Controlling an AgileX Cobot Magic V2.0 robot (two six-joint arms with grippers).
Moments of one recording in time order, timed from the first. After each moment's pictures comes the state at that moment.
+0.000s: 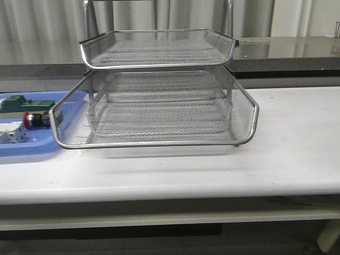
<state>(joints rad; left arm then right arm) -0.05 -0.01 0.00 0.02 0.09 -0.04 0.15 0.76 -0.78 0.03 0.97 0.05</state>
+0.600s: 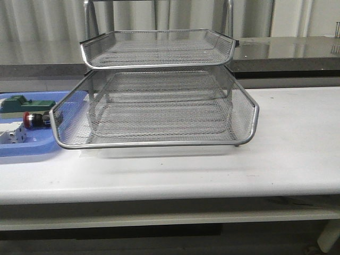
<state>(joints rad) -0.05 -0.01 0.00 0.02 0.09 -0.04 0.15 0.65 -0.78 -0.04 0.99 0.06</state>
